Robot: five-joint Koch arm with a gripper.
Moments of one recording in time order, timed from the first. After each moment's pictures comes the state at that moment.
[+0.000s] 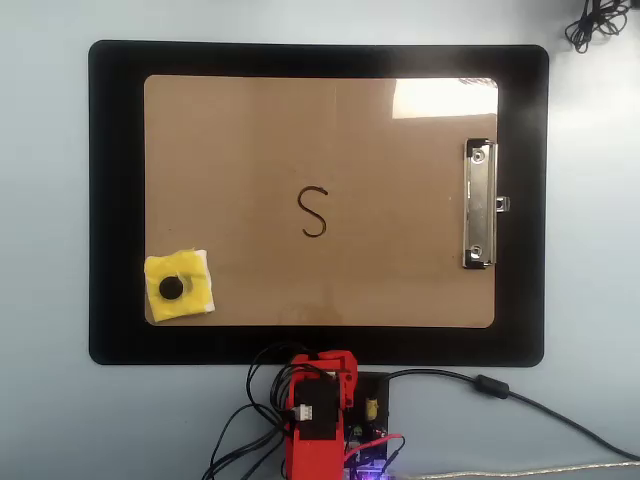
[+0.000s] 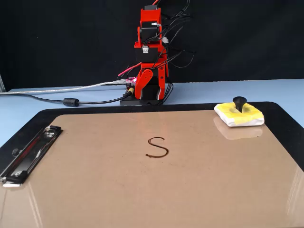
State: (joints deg) arm -1.9 132.0 140.0 91.0 -86.0
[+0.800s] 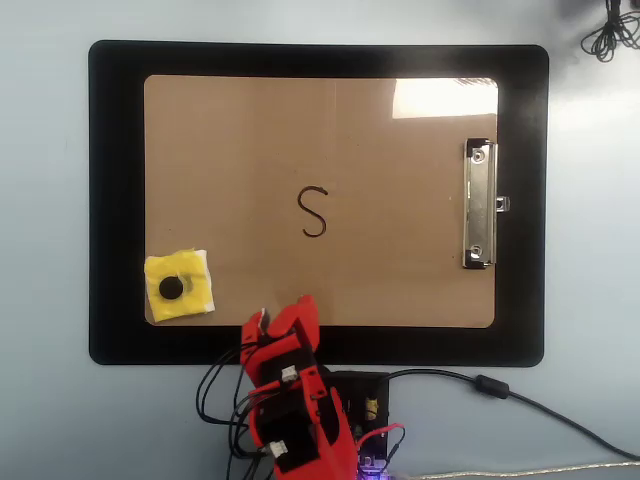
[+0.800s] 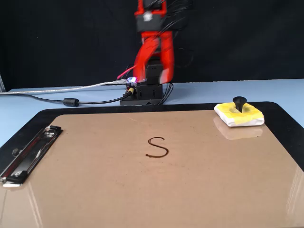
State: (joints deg) arm -25.9 130.4 112.1 82.0 -86.2
